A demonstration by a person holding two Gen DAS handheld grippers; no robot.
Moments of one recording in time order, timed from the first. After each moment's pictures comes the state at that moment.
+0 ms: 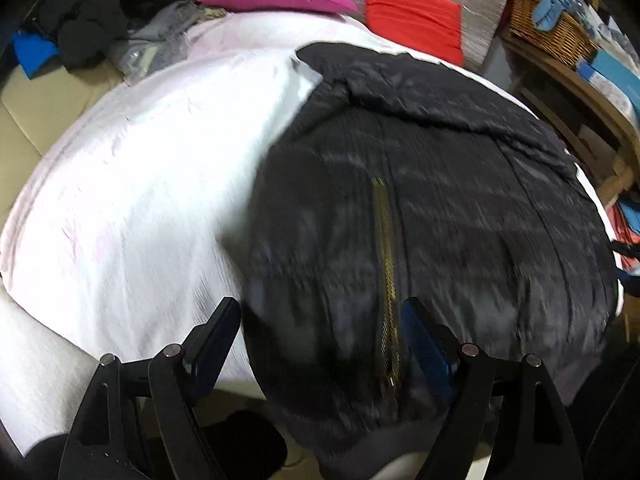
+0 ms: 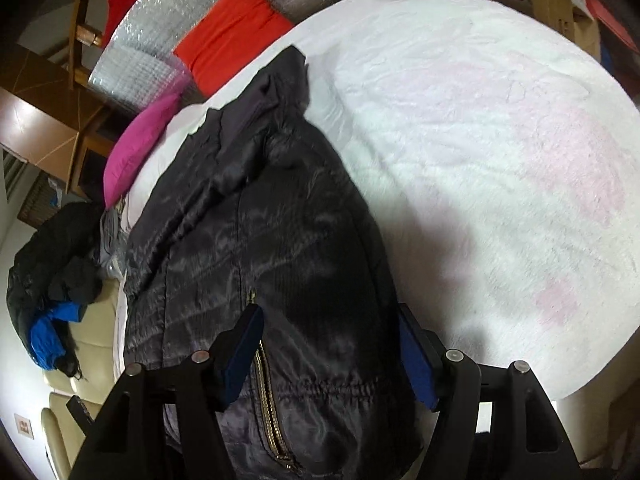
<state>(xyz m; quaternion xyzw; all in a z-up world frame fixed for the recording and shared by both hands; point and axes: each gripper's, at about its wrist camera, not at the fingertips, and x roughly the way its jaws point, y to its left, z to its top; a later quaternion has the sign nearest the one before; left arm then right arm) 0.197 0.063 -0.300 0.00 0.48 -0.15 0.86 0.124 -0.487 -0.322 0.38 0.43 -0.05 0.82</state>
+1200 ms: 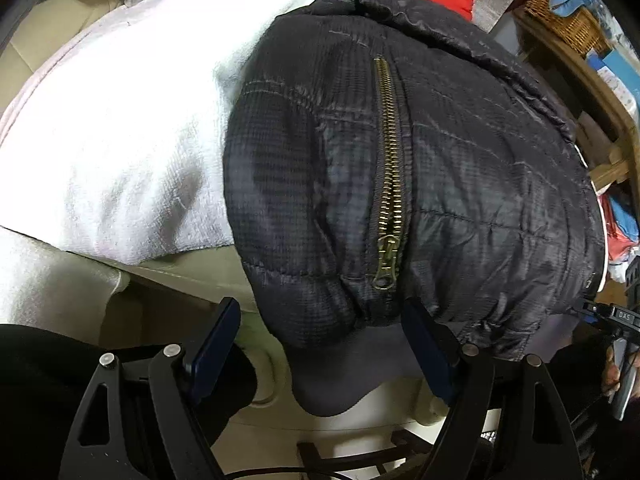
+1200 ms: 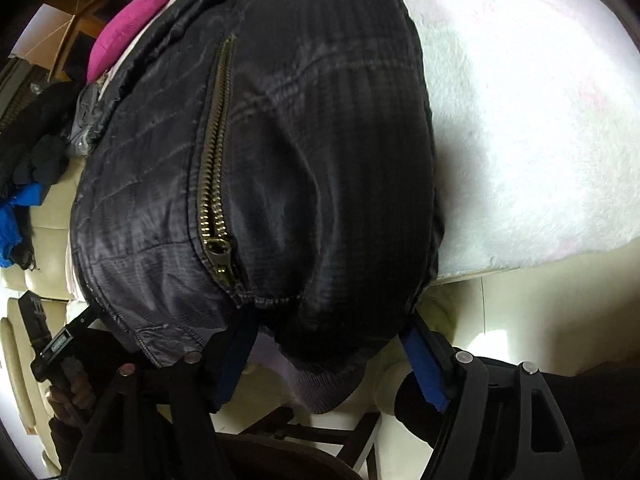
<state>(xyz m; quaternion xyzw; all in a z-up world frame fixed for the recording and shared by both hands) 0.152 0.068 -0.340 -0.04 0.57 -0.15 0.81 0.075 -0.406 -0.385 0.29 0.58 -0.01 0.76</state>
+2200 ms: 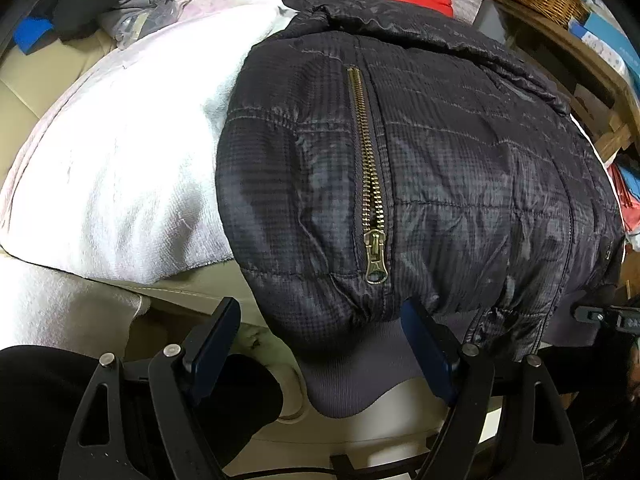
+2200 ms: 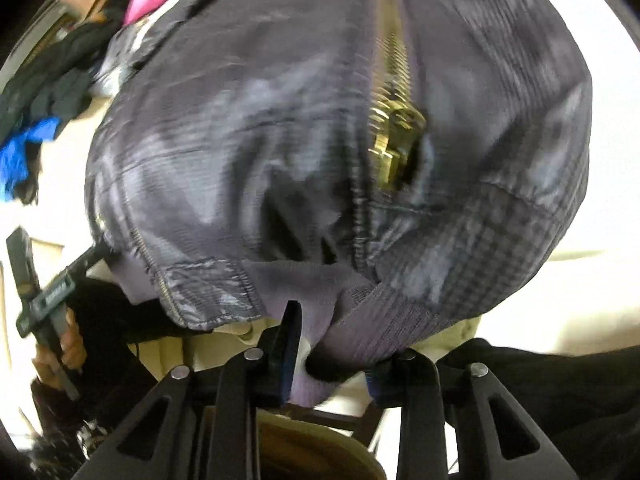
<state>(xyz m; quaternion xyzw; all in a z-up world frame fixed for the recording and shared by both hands) 0.119 0.056 -0.318 0.03 0.53 -0.15 0.83 0.053 -0.324 -0.386 0.24 0.60 0.04 0.76</state>
